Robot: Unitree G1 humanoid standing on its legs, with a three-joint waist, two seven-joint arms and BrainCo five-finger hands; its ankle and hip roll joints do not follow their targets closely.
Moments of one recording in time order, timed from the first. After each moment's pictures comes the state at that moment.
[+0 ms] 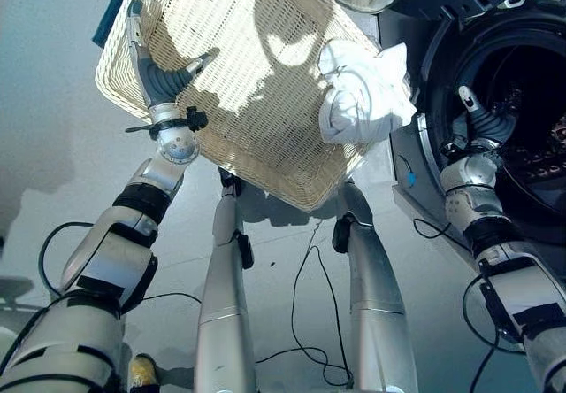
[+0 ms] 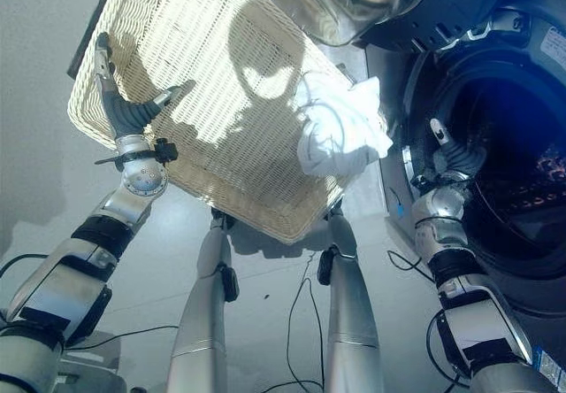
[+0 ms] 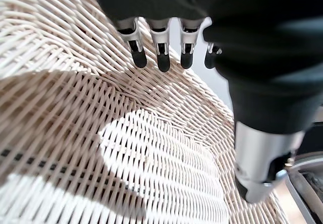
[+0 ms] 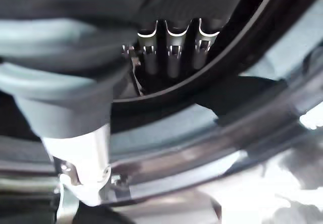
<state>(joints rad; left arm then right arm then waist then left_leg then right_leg) -1.04 0.60 -0.45 0.85 -0.16 -0.54 0.84 -0.80 -0.57 0.21 0.75 0.78 -0.51 -0.55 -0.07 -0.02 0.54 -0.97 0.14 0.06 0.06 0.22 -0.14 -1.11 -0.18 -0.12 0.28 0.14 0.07</state>
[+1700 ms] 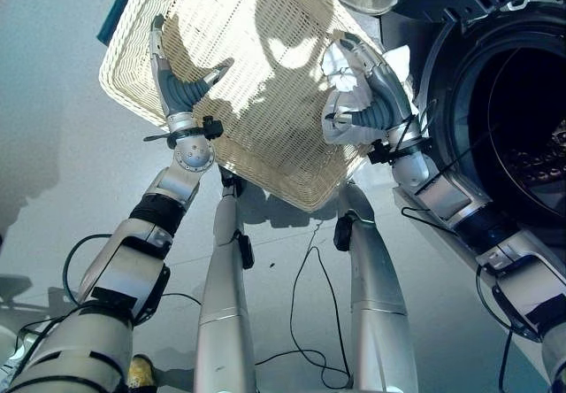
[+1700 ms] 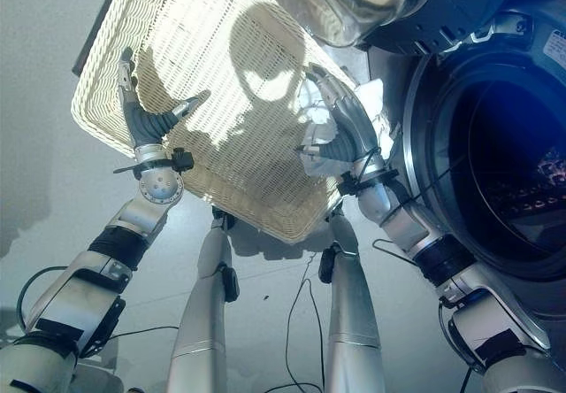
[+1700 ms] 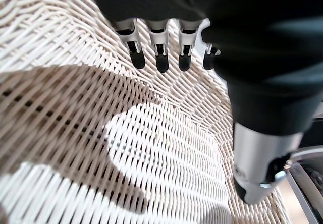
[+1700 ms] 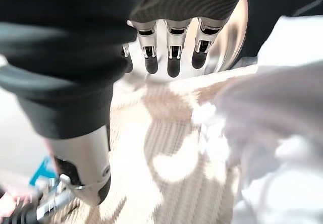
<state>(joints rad) -0.97 0.52 -0.37 0.73 -0.09 -0.44 0.81 -0.87 -0.69 0.59 0.30 -0.25 -0.27 -0.48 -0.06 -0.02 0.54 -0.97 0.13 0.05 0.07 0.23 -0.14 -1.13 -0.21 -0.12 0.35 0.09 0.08</state>
